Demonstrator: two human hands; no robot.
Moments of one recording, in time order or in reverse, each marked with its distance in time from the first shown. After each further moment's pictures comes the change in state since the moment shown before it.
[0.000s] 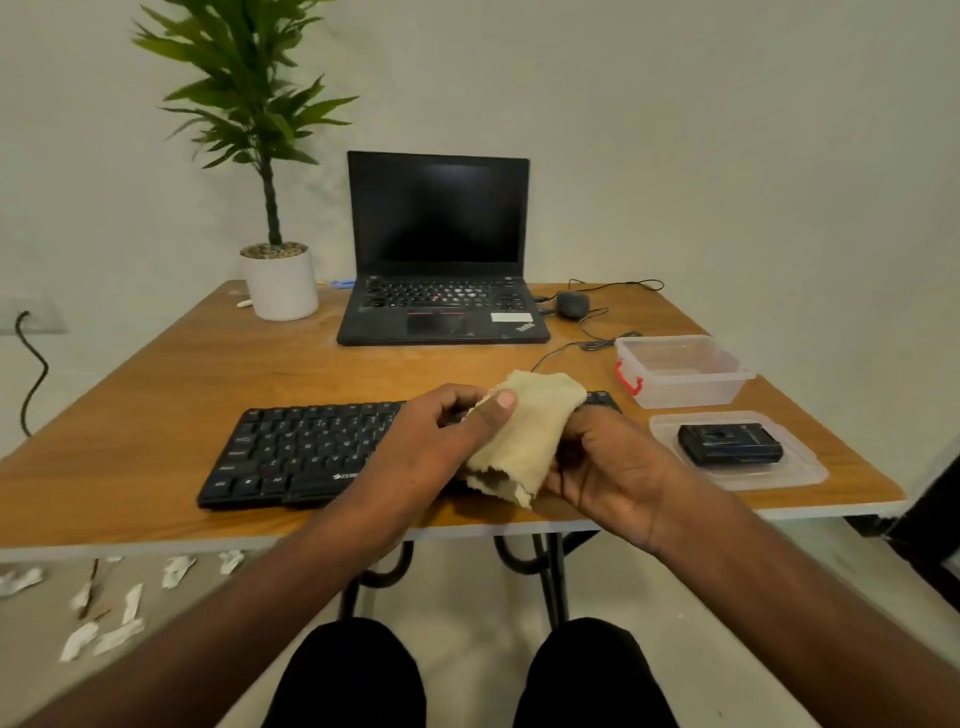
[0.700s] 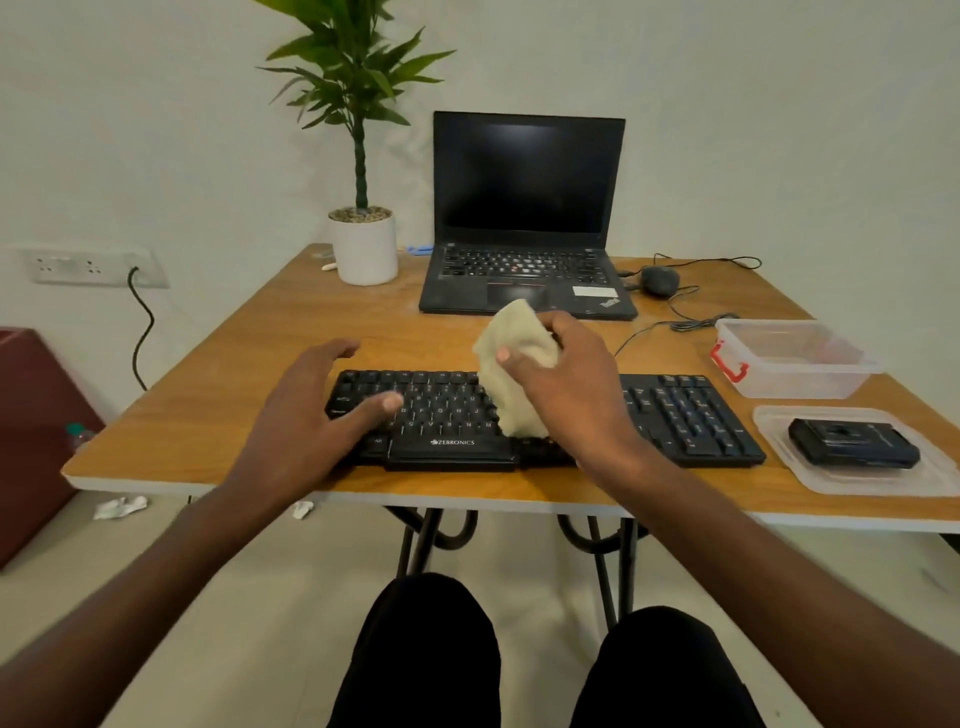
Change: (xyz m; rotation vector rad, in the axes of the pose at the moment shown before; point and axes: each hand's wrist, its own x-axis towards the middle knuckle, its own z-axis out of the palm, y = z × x) left_hand -0.035 -0.044 -0.169 0.692 0.378 0.076; right_hand 0.062 0.037 0.081 -0.888 0.201 -0.603
